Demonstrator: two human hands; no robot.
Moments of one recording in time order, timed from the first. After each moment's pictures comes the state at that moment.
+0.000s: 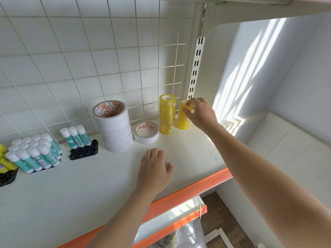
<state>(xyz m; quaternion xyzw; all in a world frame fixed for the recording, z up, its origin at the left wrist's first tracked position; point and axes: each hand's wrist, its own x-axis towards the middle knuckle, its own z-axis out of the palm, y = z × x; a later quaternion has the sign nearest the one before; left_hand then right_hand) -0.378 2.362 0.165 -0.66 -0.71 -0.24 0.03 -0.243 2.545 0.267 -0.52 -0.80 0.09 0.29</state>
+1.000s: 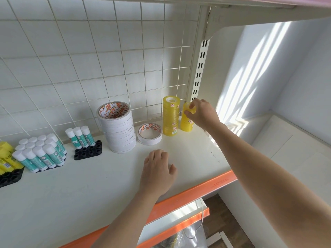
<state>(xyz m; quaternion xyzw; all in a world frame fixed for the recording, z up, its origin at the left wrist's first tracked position) -0.377 2.361 0.166 -0.65 -0.71 -0.25 0.05 -0.250 2.548 0.275 -0.53 -0.80 0.10 0.25</state>
